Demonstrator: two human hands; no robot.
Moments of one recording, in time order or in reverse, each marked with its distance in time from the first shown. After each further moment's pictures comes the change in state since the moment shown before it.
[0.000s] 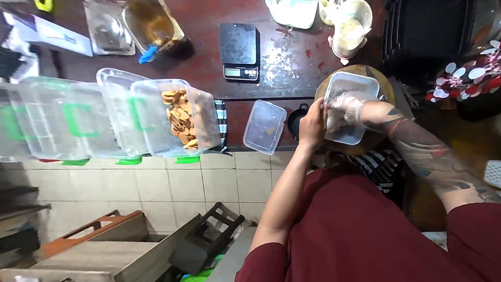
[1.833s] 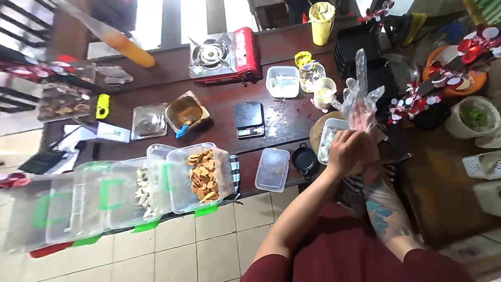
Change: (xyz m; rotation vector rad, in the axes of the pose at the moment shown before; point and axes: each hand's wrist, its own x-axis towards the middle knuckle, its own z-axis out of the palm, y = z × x) left_hand -0.009 0.101 -0.035 -0.375 0.069 0.550; right_hand -0.078 -0.063 -0.007 2.560 1.513 -0.461
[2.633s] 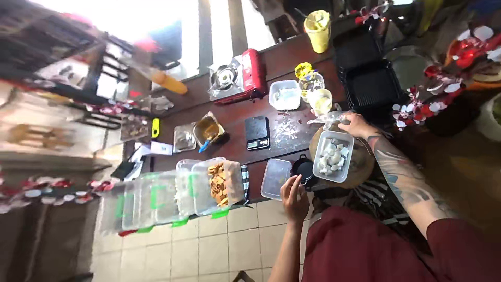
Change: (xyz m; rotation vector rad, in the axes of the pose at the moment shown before) left_hand -0.126 -0.022 -0.069 0.417 0.225 -0.209; right_hand 0.154 -0.040 -0.043 -2.070 -0.677 0.043
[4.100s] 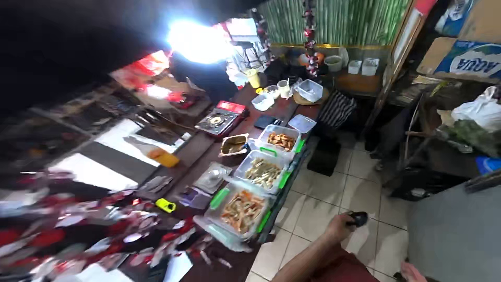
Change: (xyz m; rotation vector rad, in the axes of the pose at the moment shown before) left_hand -0.212 -0.497 -0.564 -0.561 -1.791 0.674; right_hand -0.572 -0.662 1.133 0.651 1.148 1.097
